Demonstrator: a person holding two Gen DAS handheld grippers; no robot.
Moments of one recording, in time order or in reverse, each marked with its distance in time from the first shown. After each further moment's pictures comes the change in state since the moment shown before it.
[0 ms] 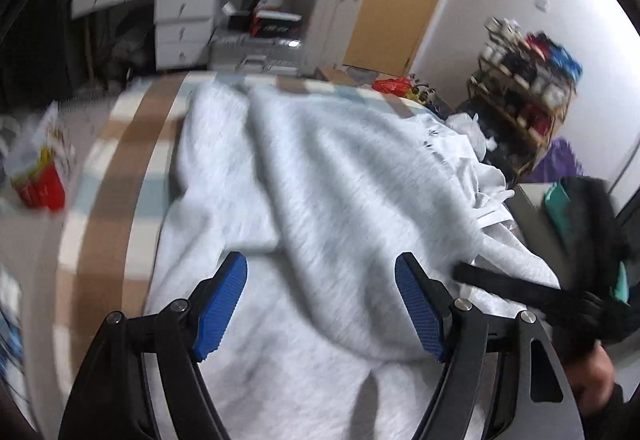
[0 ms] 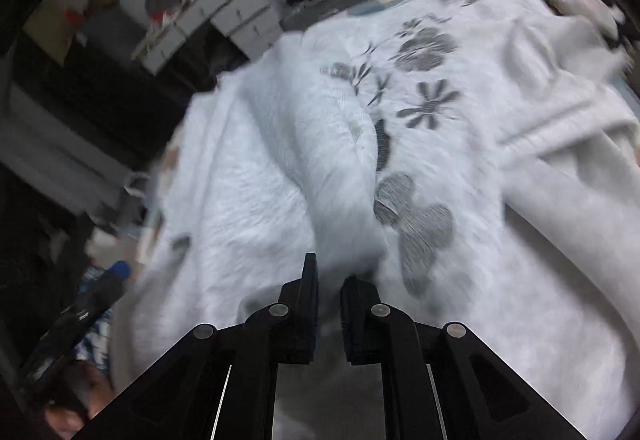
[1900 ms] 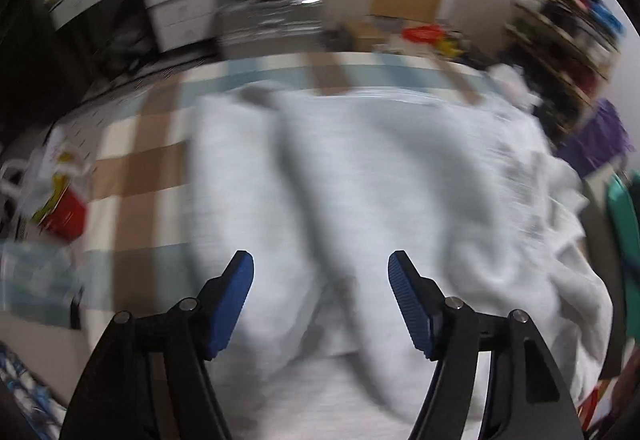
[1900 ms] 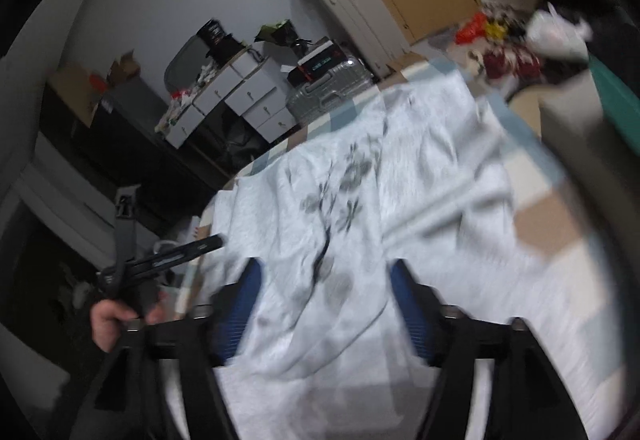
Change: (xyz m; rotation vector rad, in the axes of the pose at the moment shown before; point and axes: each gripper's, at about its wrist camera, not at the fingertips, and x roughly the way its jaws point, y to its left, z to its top) left arm 0.040 0.129 0.039 0.018 0.248 0.163; right arm -0.101 -0.045 0.037 -0.012 -0.254 0.018
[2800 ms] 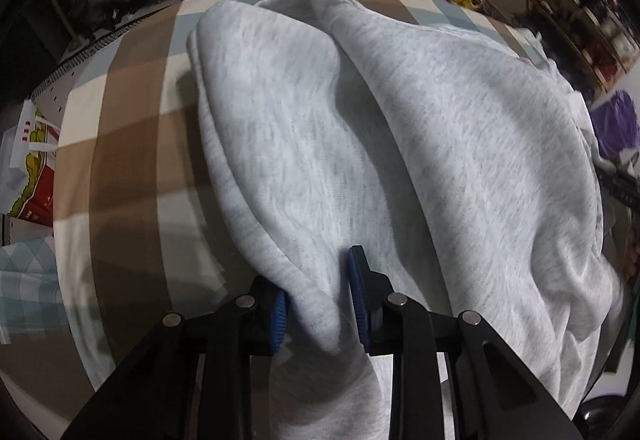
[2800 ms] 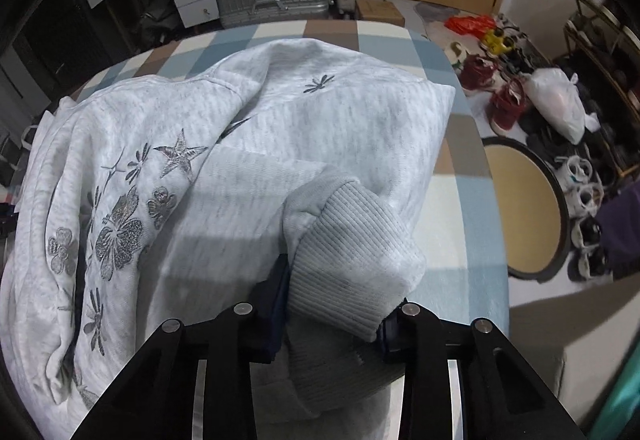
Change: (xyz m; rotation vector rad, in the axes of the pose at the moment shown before) left arm 0.106 0.004 0.076 0.011 0.227 -0.056; right arm 0.198 -0.068 0.111 -0.336 0.357 -0.389
